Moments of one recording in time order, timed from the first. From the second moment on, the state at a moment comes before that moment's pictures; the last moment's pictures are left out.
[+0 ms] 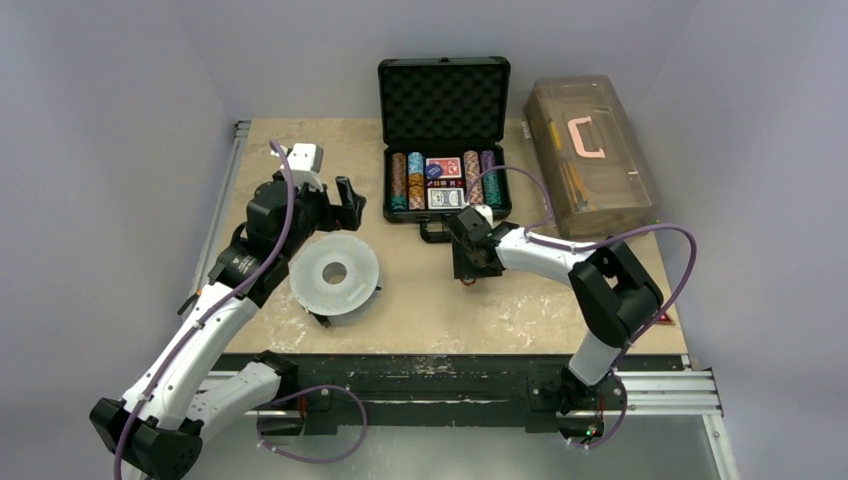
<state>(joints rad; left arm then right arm) -0.44 0.92 0.98 -0.33 -0.10 -0.26 0.70 1.70 1.01 -0.49 0.29 0.60</state>
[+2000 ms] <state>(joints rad) -0.44 0.98 1.00 -0.35 -0.06 -0.26 0.79 1.74 1.01 -0.37 0.30 0.57</state>
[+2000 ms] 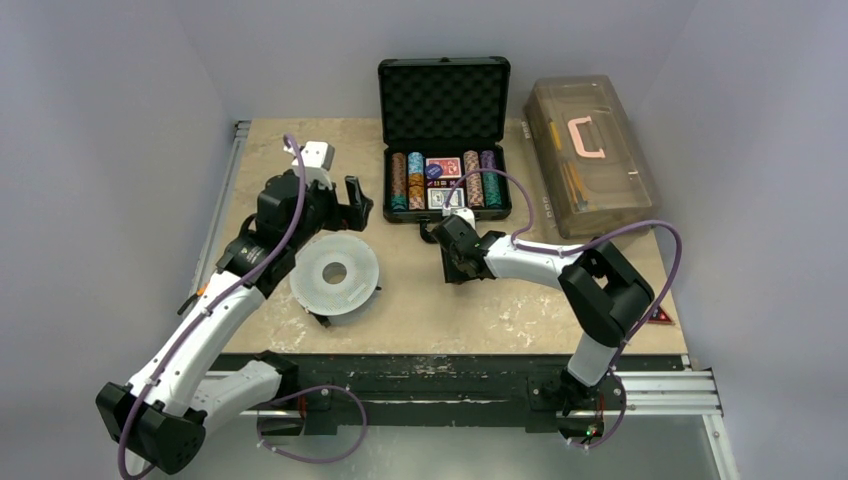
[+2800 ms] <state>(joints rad) -0.35 1.41 1.16 -0.40 0.42 -0.40 0.79 1.56 0.89 -0.21 0.29 0.46</state>
